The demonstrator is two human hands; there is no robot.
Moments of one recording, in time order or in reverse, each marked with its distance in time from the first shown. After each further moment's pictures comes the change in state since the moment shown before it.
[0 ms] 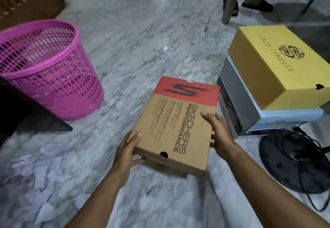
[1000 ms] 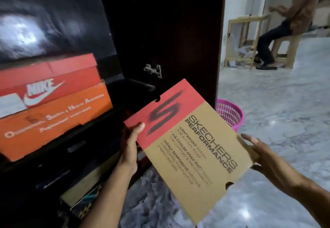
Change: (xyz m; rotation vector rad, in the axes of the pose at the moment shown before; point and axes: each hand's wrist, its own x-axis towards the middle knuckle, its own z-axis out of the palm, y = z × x) left_hand -0.309 0.223 -0.314 -0.216 0.673 0.676; right_hand -0.271 -0.198 0.275 -0.255 -0.860 -0.397
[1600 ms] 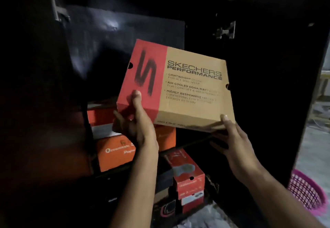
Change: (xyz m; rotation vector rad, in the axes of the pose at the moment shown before) left_hand 0.015 0.228 -0.078 -0.387 0.920 0.363; right_hand 0.053 -0.181 0.271 0.163 -0.139 -0.395
